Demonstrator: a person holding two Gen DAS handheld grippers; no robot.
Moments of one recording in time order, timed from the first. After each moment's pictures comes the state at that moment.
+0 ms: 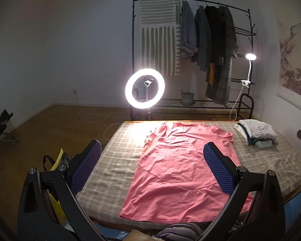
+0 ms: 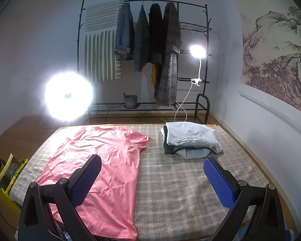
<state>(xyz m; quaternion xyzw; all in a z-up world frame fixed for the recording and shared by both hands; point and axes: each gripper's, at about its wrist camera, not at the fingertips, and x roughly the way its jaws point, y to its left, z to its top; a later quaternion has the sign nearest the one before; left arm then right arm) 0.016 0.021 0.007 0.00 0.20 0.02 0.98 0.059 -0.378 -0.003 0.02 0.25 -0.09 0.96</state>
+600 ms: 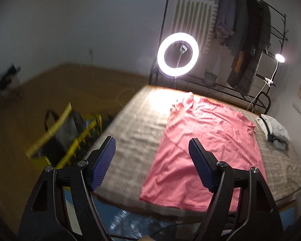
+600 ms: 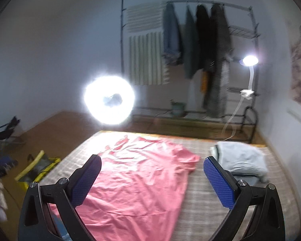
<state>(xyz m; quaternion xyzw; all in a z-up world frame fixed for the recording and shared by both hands) 0.051 0.125 -0.095 -0.11 0.30 0.06 0.95 0.159 -0.335 0.009 0.02 0.24 0.10 0.96</state>
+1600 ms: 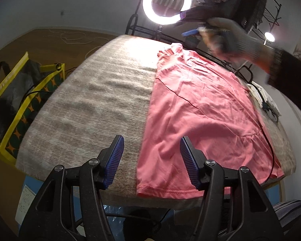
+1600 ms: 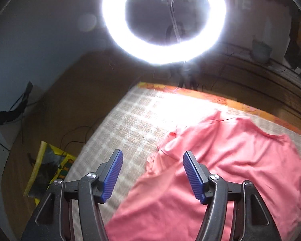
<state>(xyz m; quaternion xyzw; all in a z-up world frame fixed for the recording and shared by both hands) 0.115 0.144 -0.250 -0.13 0.39 -0.07 0.91 0.557 -0.046 -0.165 0.02 0.49 0.23 0.84</state>
